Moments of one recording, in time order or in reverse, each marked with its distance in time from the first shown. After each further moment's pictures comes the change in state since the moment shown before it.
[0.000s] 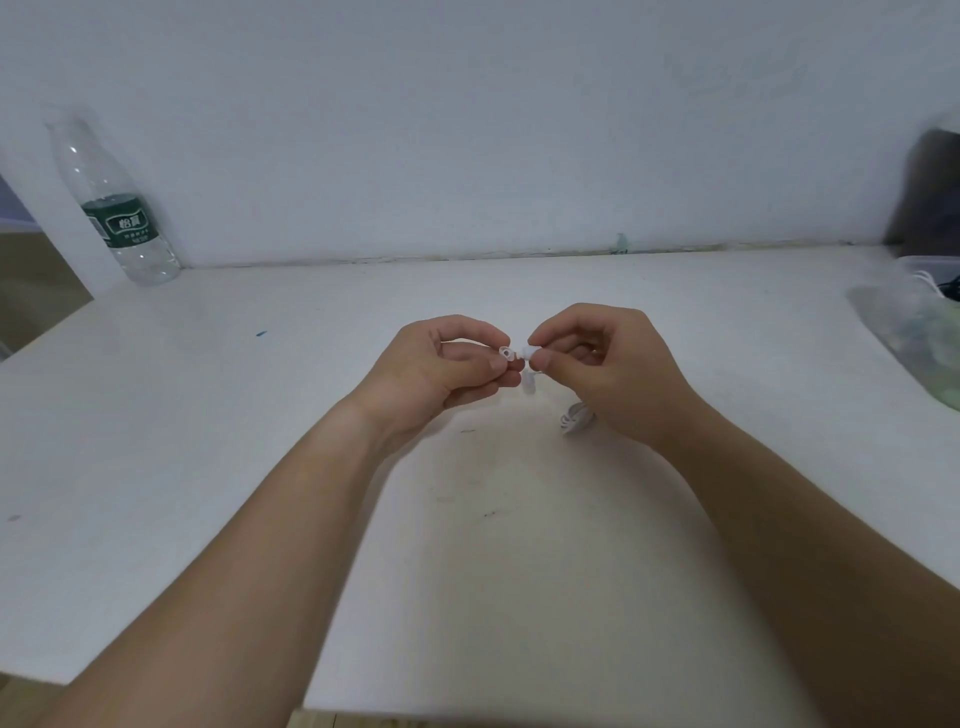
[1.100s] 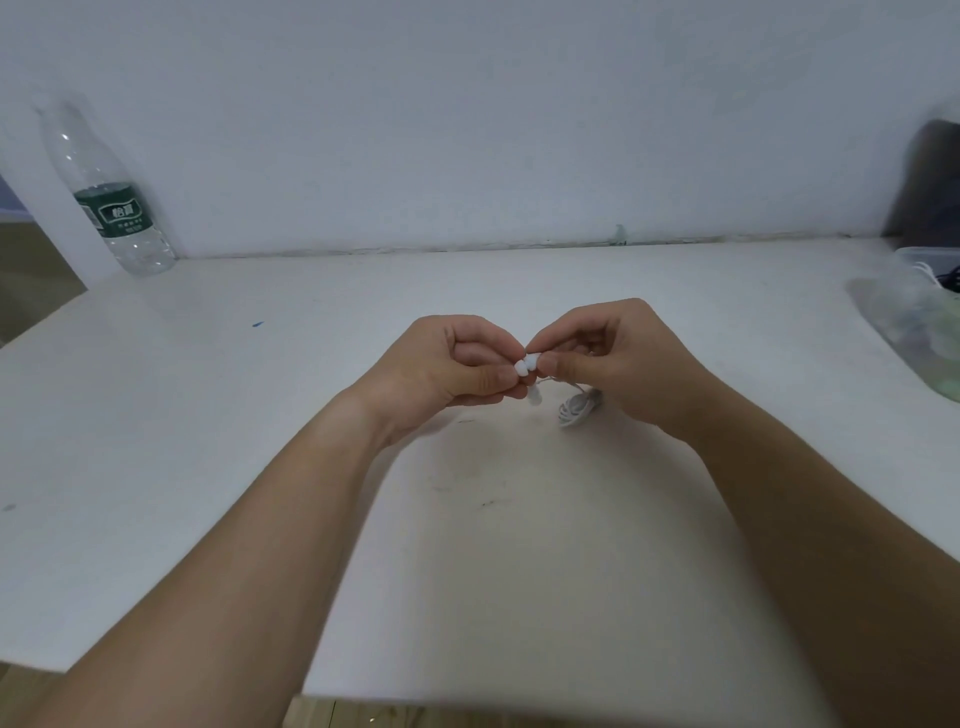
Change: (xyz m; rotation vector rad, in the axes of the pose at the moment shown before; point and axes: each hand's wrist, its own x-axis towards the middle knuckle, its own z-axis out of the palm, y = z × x) left_hand -0.003 -0.001 0.001 0.178 -0.144 0.040; right_hand 0.000 -0.003 -0.015 0.079 -0.191 0.007
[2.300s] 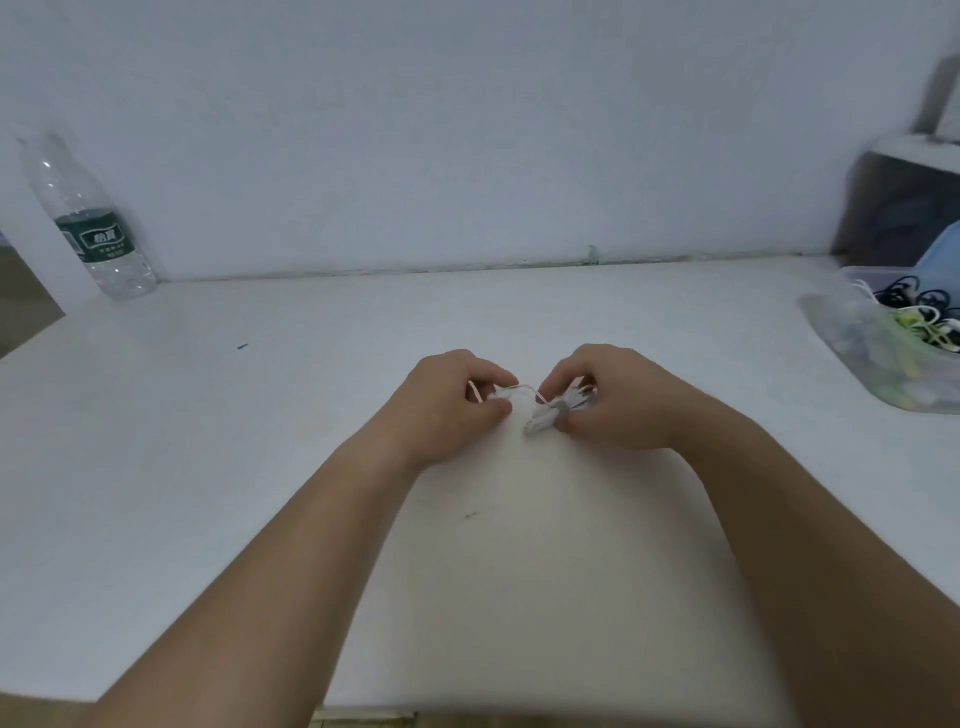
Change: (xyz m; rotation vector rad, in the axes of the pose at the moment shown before) left_hand 0.018 -0.024 0.015 0.709 0.165 0.142; right_hand -0.011 0.000 -0.016 -0.668 -0.136 0.277
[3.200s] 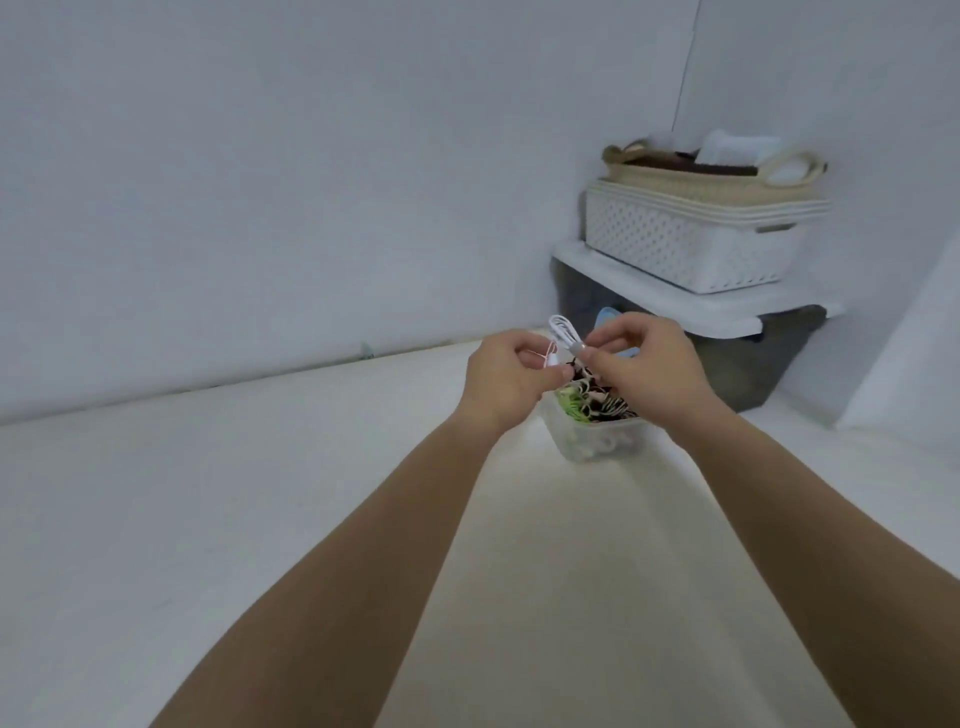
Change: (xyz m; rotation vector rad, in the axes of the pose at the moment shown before) left_hand 0.129 0.258 0.144 -0.584 -0.081 0.094; right_hand -0.126 0.121 -0.190 0.334 0.828 0.365
